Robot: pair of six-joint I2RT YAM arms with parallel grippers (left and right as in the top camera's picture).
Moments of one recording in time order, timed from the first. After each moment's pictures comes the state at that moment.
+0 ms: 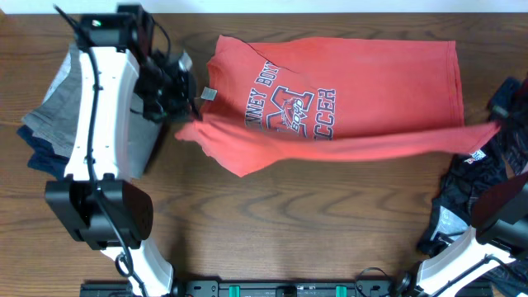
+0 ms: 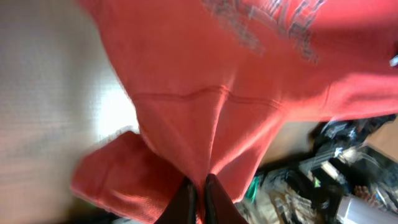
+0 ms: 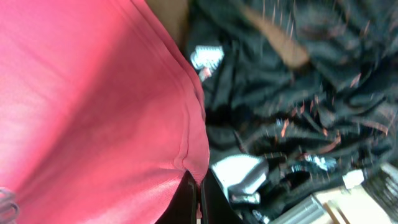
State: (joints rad) left arm 0.00 1.92 1.94 -1.70 0.47 -0.09; right arm -0.44 1.94 1.95 -1.55 0.13 0.32
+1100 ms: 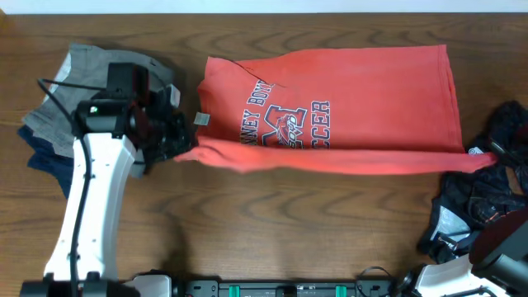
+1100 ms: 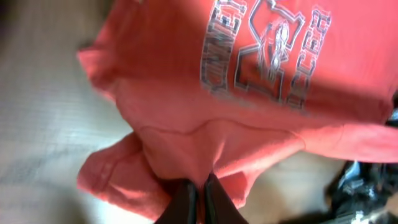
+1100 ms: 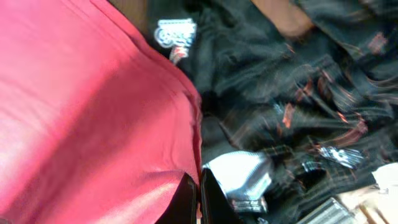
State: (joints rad) left arm 0.00 1.46 1.33 -1.17 0.41 -0.29; right arm -0.54 1.72 1.52 -1.26 0.07 0.32
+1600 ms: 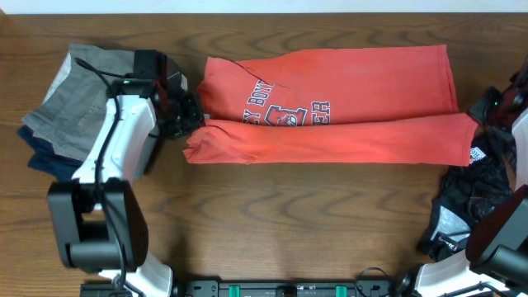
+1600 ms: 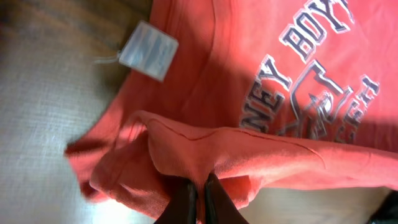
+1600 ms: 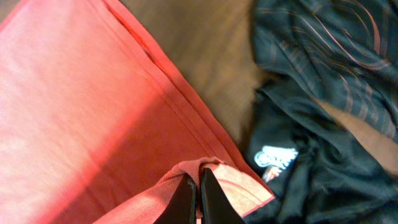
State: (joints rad) left arm 0.00 1.80 1.33 -0.85 0.38 -0.38; right arm -0.44 1.75 1.39 -0.74 0.00 0.31
